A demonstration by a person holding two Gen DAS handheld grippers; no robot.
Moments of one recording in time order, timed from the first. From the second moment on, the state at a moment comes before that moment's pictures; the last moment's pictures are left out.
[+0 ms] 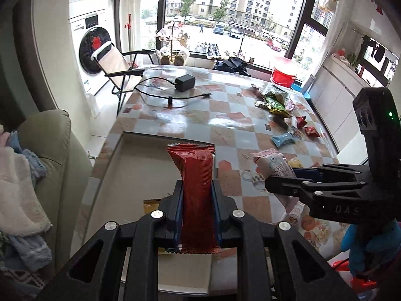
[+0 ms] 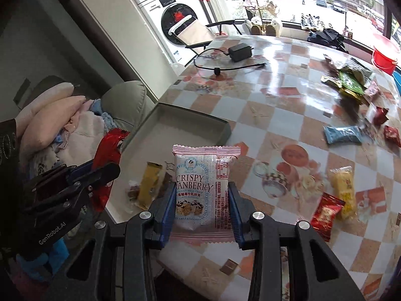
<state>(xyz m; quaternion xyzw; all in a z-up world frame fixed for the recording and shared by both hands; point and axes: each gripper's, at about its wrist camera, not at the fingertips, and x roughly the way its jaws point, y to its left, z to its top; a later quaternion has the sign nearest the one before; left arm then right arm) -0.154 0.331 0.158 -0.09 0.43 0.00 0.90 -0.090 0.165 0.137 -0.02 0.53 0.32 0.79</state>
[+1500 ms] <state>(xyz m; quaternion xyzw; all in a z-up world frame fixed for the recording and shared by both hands) -0.135 0.179 0.061 0.04 0.50 -0.11 0.86 -0.078 -0.041 0.048 0.08 0.54 0.07 0.83</state>
